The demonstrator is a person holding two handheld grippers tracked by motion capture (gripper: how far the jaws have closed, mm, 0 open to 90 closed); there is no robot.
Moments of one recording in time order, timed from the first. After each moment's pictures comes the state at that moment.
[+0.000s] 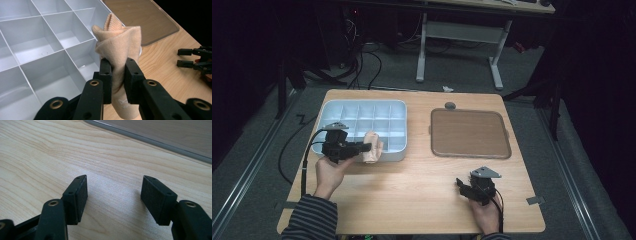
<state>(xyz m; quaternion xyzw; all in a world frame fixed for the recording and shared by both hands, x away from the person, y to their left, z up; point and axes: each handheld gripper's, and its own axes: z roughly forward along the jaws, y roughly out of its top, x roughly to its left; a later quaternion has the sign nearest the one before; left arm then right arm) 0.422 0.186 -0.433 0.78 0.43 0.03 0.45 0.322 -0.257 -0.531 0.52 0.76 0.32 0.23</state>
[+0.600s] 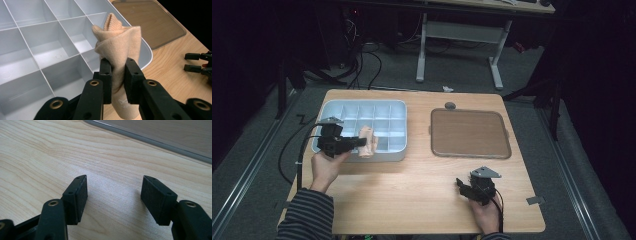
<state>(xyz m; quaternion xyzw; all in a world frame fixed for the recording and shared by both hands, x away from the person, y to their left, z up) 0.438 0.200 -0.427 0.77 0.44 0.03 0.45 0.322 -0.257 -0.531 0.52 0.76 0.32 0.23</state>
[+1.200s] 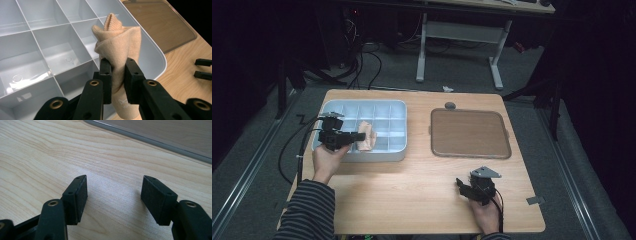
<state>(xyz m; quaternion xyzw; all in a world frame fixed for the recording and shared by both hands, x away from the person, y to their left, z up) 0.459 0.203 -0.431 0.77 0.47 0.03 0.44 0.322 -0.257 -0.531 0.52 0.76 0.32 0.23</state>
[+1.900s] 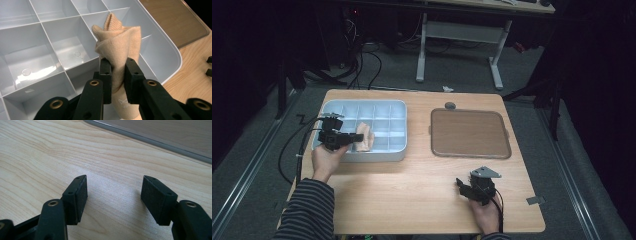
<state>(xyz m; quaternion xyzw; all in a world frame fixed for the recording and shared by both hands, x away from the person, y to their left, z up) 0.467 0.207 -0.442 0.78 0.48 0.03 0.41 0.322 -0.257 -0.531 0.52 0.76 0.32 0.23</state>
